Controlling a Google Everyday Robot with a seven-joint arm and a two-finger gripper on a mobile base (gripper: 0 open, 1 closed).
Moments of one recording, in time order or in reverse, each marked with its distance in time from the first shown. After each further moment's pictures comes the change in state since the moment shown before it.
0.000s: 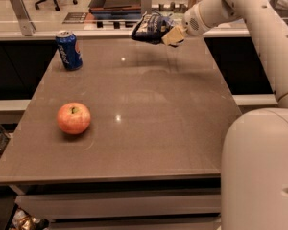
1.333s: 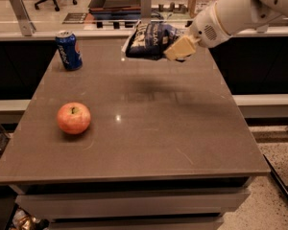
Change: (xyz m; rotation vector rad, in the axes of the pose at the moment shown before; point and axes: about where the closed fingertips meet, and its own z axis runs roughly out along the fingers) arm 0.015 0.135 -0.090 -0.106 0.023 -0.105
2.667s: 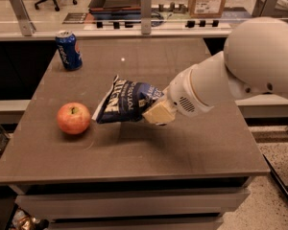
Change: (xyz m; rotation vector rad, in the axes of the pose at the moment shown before) arm 0.059 0.167 0.023 0.020 0.097 0.025
